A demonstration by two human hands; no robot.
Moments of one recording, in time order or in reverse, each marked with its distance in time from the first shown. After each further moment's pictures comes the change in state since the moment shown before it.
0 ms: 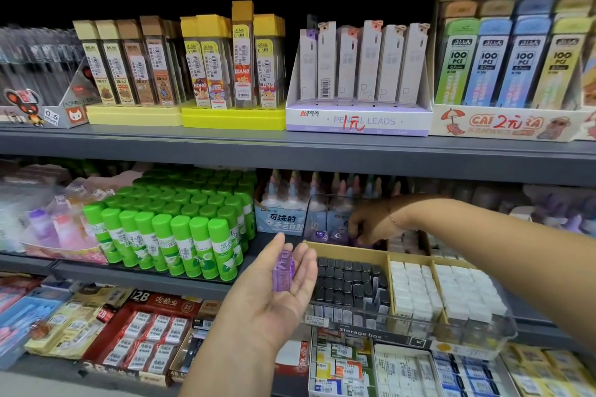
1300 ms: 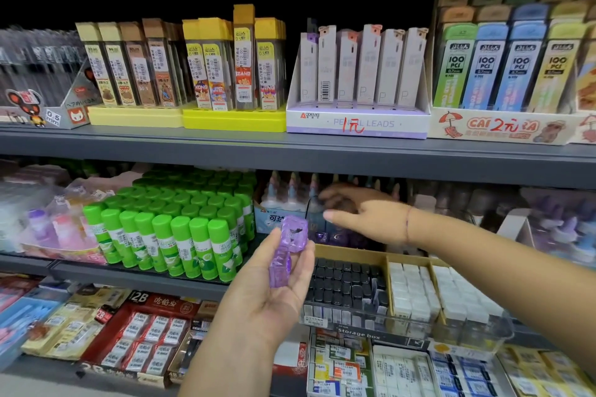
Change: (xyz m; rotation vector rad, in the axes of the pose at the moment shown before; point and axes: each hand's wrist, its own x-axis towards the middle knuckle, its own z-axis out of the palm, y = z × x) left_hand -0.001 0.003 0.003 -0.095 -0.051 0.028; right_hand -0.028 -0.029 0.001 0.599 0.408 -0.222
